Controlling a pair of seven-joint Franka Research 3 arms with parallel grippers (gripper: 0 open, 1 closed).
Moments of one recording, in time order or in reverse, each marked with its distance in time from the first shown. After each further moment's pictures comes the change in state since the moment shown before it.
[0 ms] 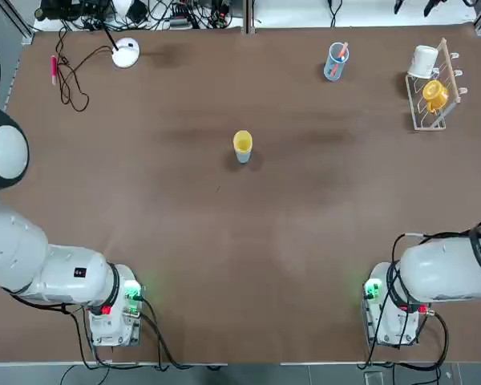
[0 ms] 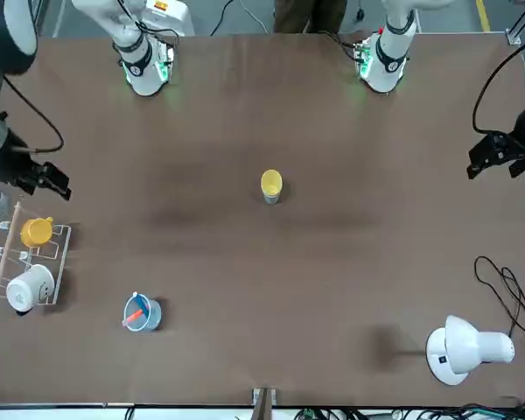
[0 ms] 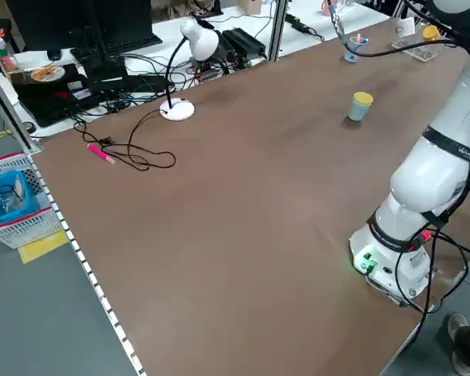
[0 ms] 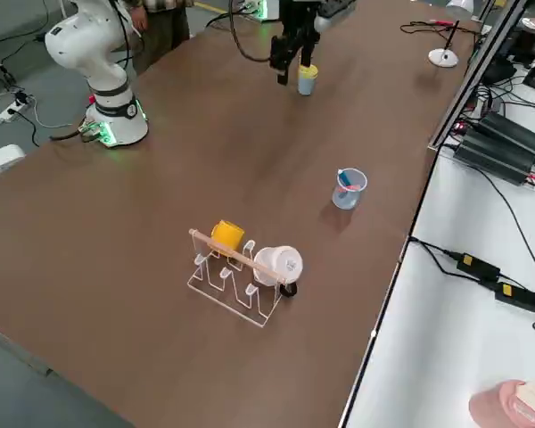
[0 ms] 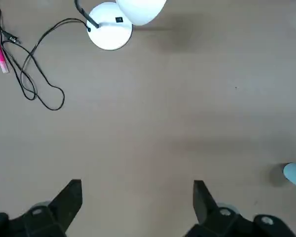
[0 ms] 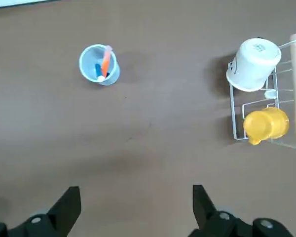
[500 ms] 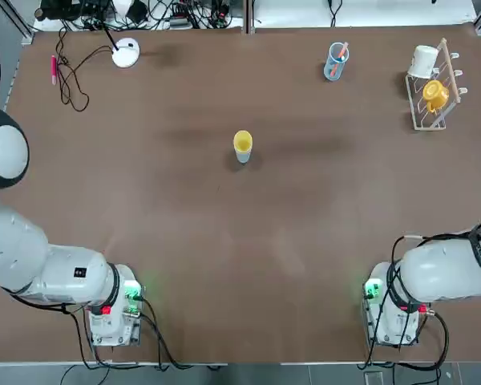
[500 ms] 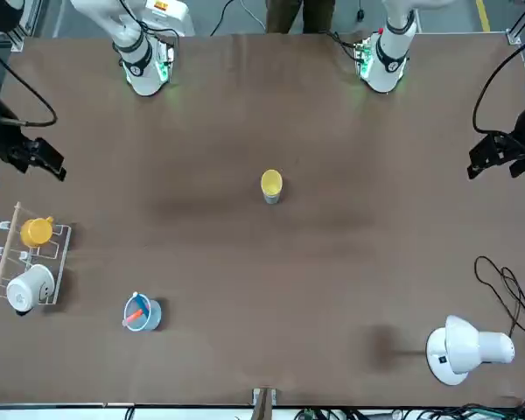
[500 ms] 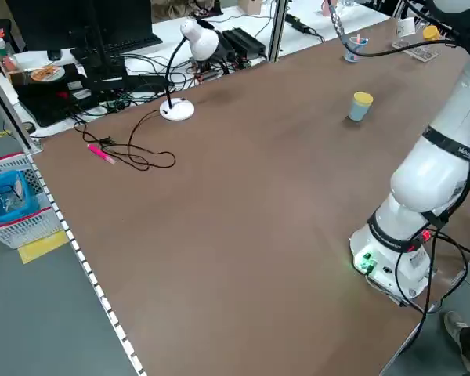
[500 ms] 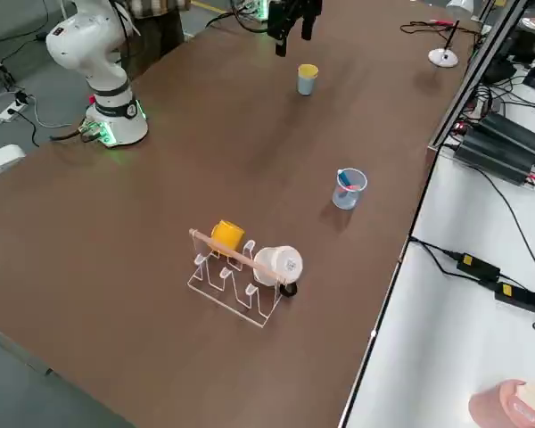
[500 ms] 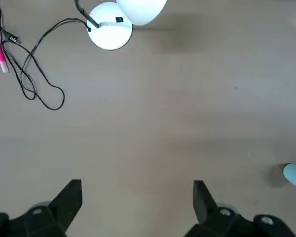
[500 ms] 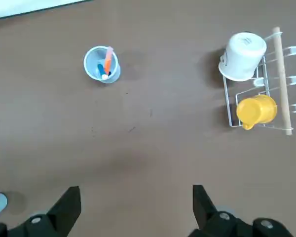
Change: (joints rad) left arm 0.000 0.000 0.000 0.000 0.000 0.000 -0.002; right arm 0.028 -0.002 -0.033 0.102 0.000 -0.111 0.054
